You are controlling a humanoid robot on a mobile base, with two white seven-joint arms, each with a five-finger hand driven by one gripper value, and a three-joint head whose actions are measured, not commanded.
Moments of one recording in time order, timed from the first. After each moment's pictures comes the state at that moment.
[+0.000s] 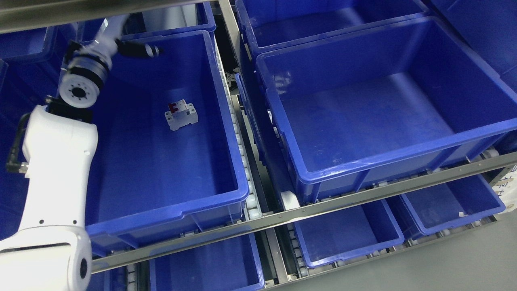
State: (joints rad) left arm -1.27 0.16 0.03 -0.77 -0.53 -0.12 -0.13; right arm 0.09 0.00 0.00 -0.25 0.07 0.01 -0.14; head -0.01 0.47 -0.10
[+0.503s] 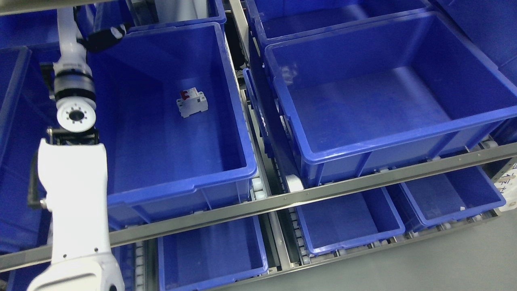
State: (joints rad) left arm -1.04 0.07 0.19 -1.06 -0.43 -0.03 0.05; right arm 0.09 0.00 0.00 -0.25 0.07 0.01 -0.14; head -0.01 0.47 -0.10
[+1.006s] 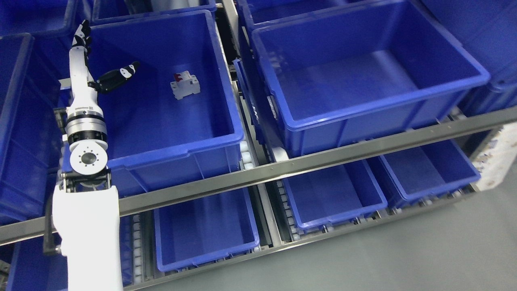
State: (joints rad) left arm -0.83 0.03 0.18 -1.32 -0.39 0.04 0.06; right arm 0.09 0.00 0.00 -0.25 0.07 0.01 -0.14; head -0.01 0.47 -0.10
